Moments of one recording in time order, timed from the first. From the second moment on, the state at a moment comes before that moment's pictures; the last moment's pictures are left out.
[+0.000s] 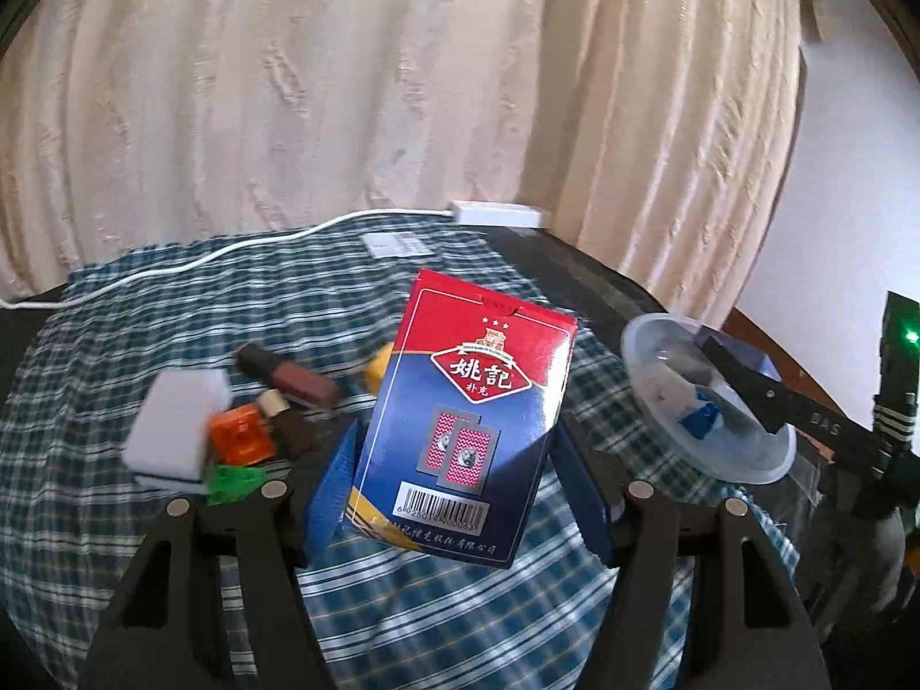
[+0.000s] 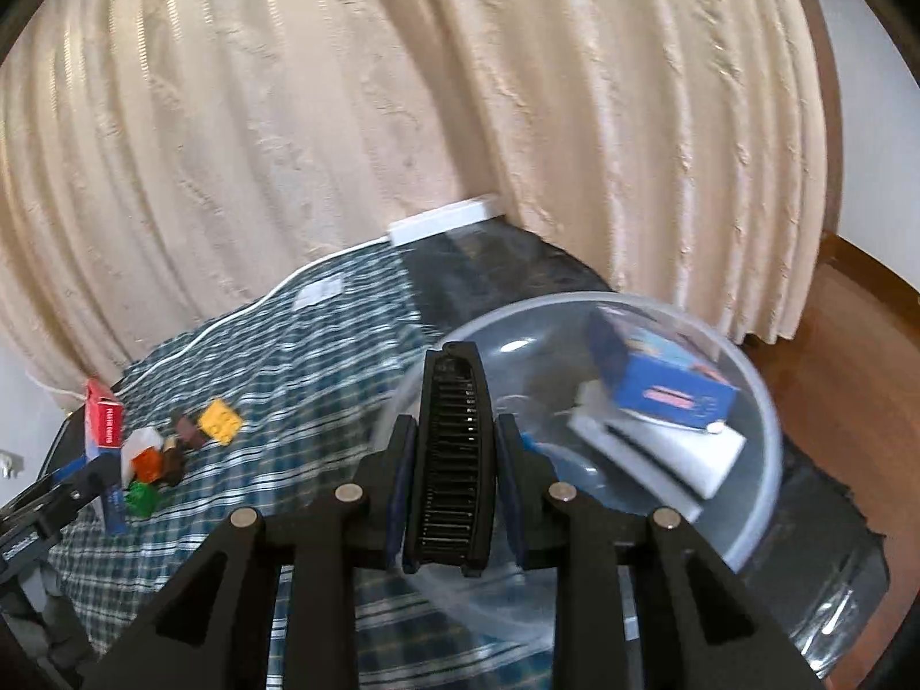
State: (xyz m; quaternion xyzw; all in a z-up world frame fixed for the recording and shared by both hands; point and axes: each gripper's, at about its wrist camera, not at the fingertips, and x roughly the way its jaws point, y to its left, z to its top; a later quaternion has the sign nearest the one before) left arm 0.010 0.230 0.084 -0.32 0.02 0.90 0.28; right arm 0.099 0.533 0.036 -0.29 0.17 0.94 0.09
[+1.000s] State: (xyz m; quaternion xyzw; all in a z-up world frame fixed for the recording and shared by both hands) left arm 0.008 0.365 0.078 -0.35 0.05 0.84 0.41; right arm 0.117 0.551 0.037 -0.27 0.17 0.94 0.11
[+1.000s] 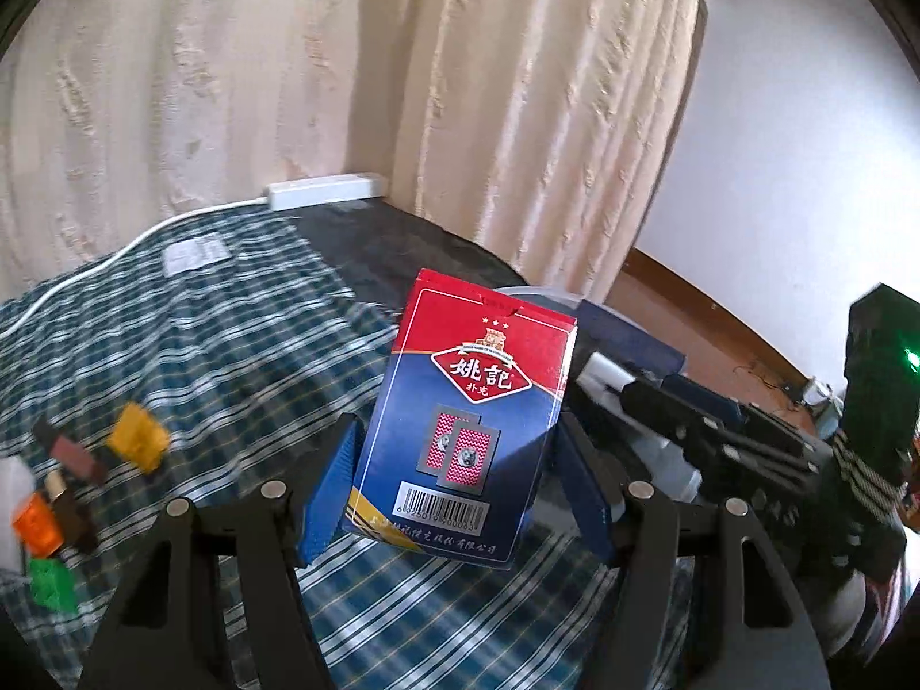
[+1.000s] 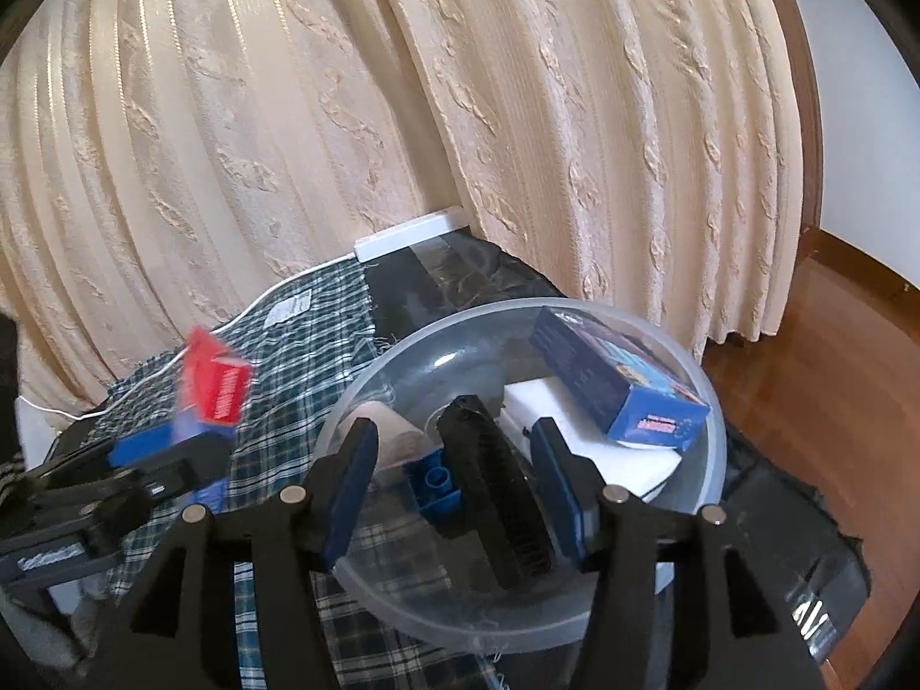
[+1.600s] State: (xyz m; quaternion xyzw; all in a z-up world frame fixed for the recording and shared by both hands) left arm -0.016 0.427 0.057 -0.40 0.01 0.78 0.49; right arm 0.144 0.569 0.043 -0.25 0.19 0.93 0.17
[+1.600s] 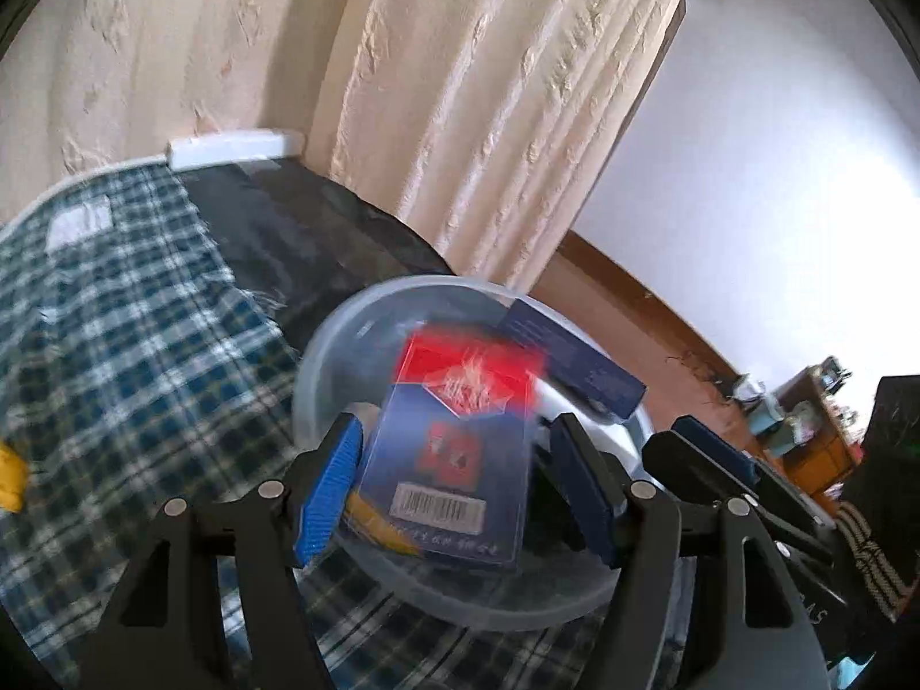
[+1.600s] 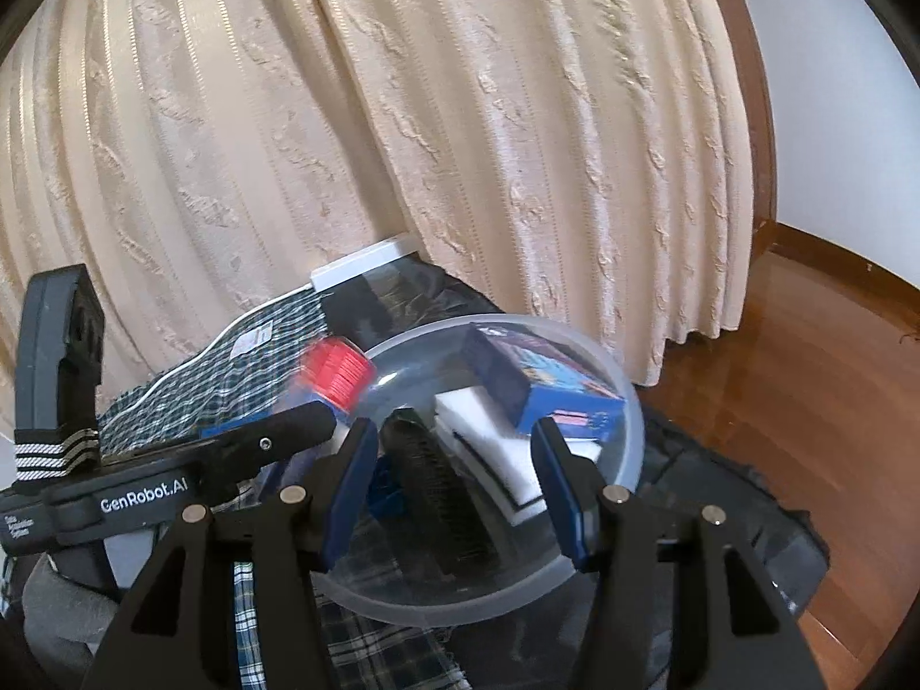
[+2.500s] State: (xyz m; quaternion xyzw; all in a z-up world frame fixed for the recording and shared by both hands) left arm -0.020 0.322 0.077 -0.37 -0.01 0.85 0.37; right arm 0.123 0.504 0.032 -0.33 0.08 0.93 0.11
